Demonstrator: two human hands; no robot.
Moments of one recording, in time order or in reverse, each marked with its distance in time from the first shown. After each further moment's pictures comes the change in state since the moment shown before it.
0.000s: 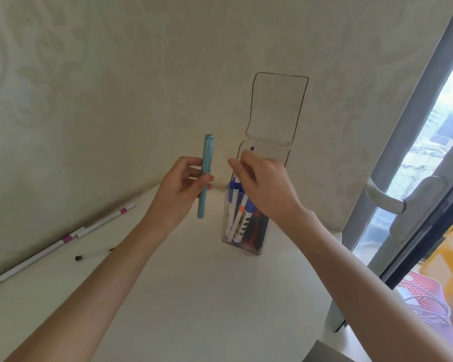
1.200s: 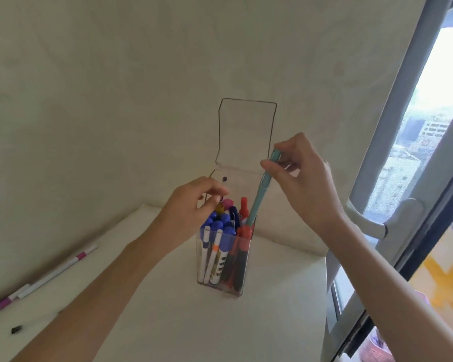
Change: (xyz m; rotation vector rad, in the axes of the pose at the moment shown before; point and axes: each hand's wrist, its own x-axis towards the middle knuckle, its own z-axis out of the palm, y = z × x) left_hand 0.056 0.004 0.046 0.450 -0.260 0.236; right_hand 0.017 0.049 -0.070 0.239 0.276 0.161
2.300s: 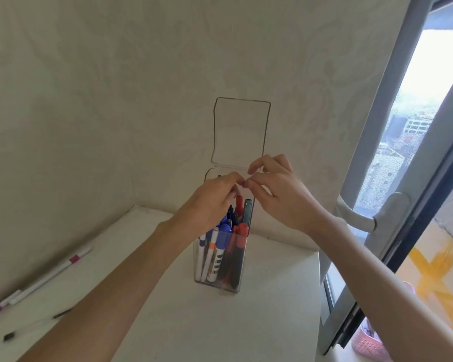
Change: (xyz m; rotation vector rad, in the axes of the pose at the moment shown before) left_hand 0.030 0.011 0.028 0.219 -0.204 0.022; right_hand -0.006 0.014 0.010 -0.503 -0.369 -0.127
